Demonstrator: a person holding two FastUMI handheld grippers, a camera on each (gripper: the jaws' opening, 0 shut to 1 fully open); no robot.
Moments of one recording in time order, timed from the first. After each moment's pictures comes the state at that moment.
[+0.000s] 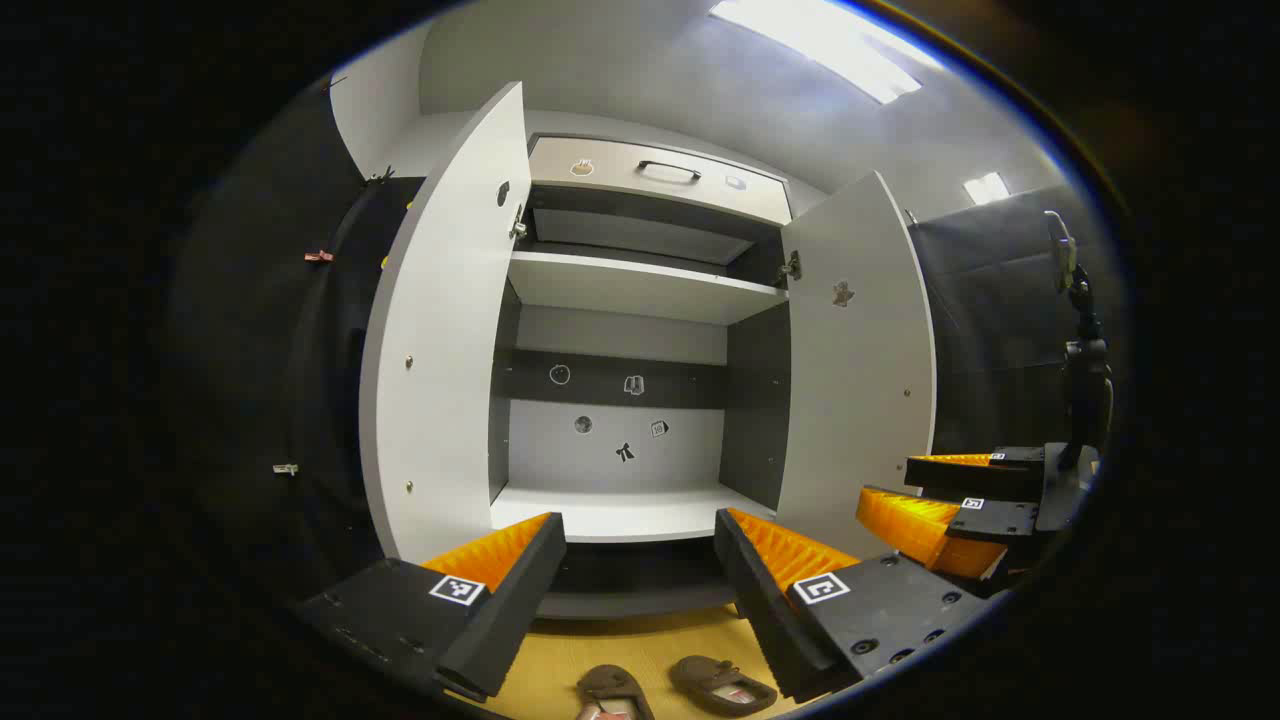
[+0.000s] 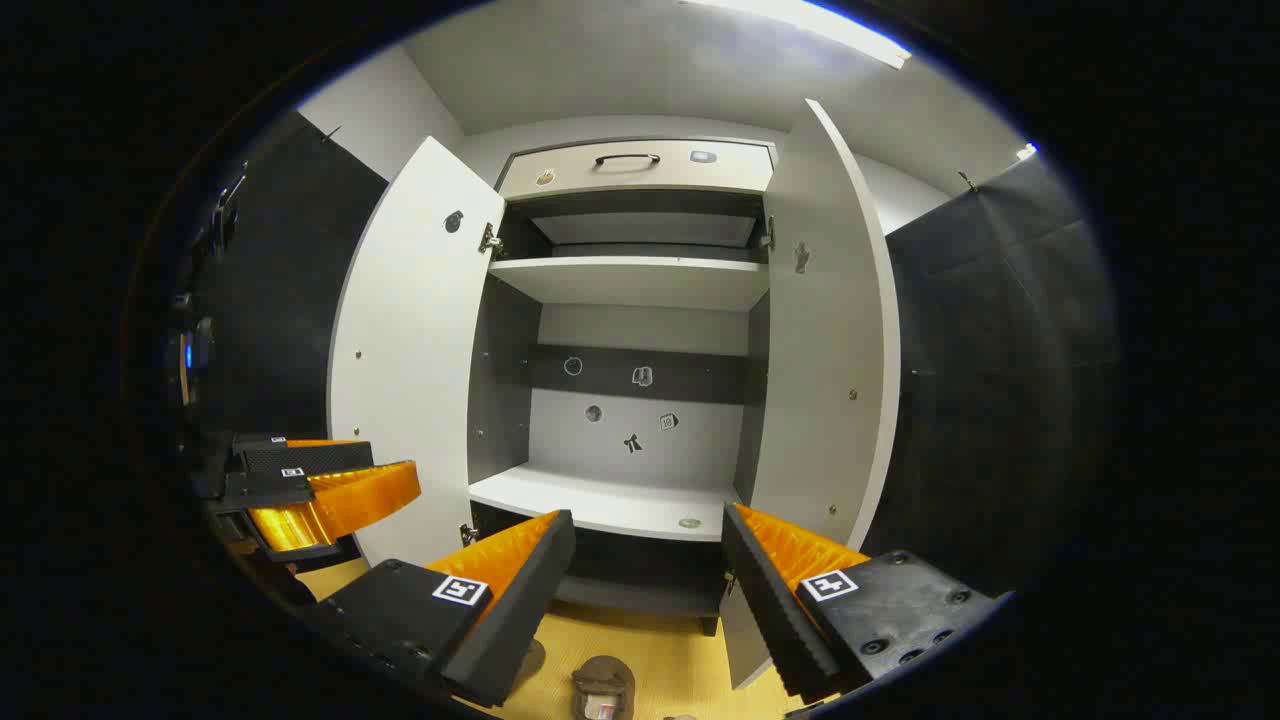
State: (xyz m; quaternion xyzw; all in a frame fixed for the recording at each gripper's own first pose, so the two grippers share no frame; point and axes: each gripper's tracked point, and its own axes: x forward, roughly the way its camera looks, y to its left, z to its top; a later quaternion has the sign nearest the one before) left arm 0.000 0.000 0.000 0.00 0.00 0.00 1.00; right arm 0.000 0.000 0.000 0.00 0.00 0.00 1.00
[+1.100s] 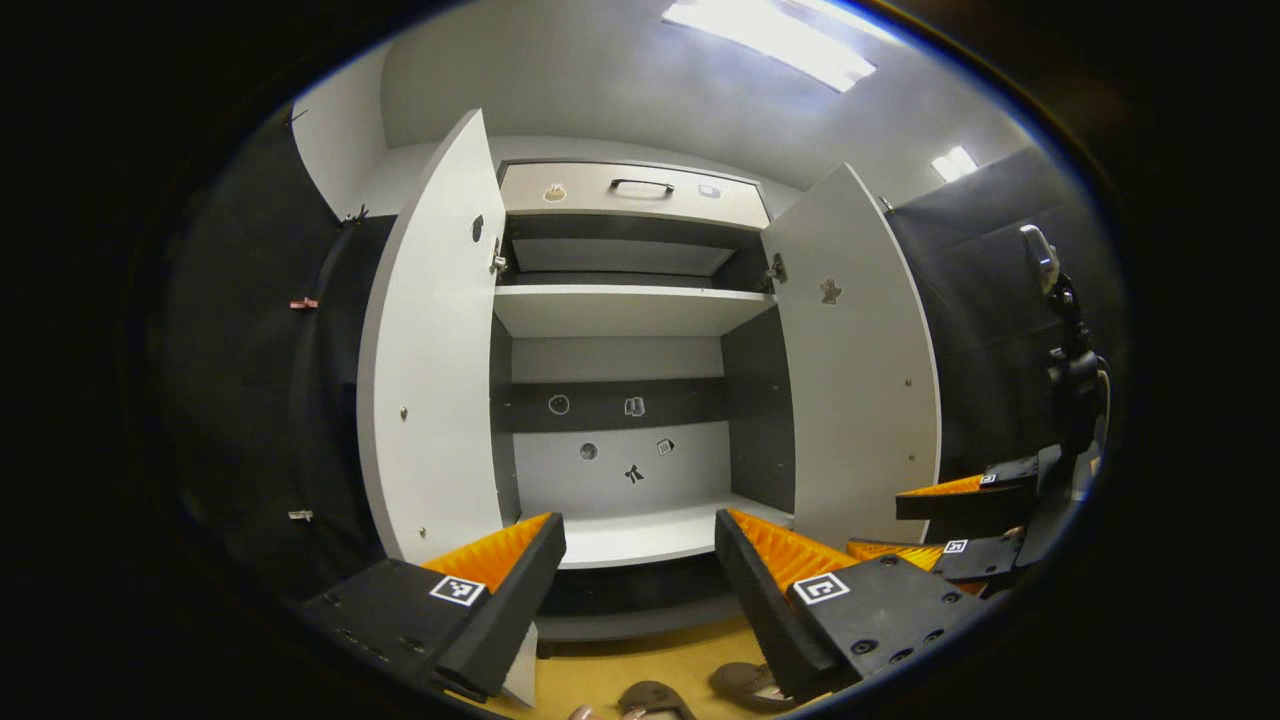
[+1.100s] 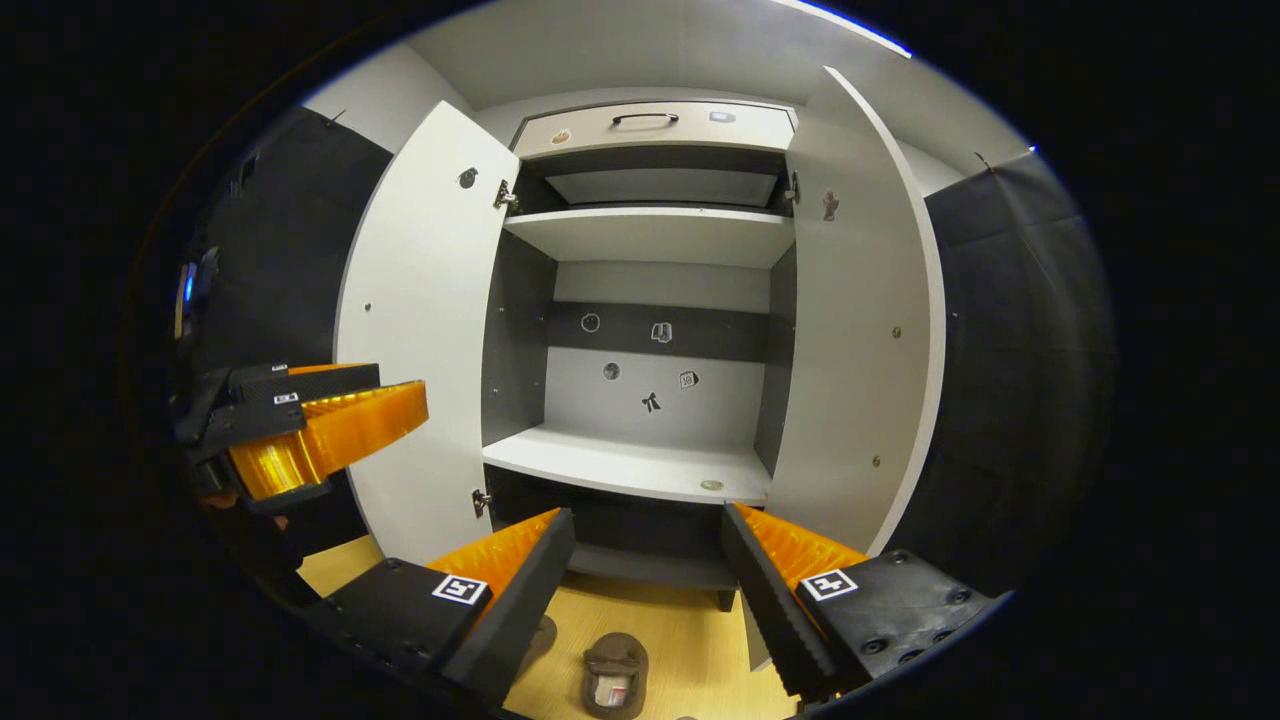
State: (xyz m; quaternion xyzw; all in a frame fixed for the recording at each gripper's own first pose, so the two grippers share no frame) left arm 0.008 0.010 0.015 0.06 -0.02 0.00 1.00; right arm 0.005 0.023 -0.049 0.01 0.05 0.02 1.00
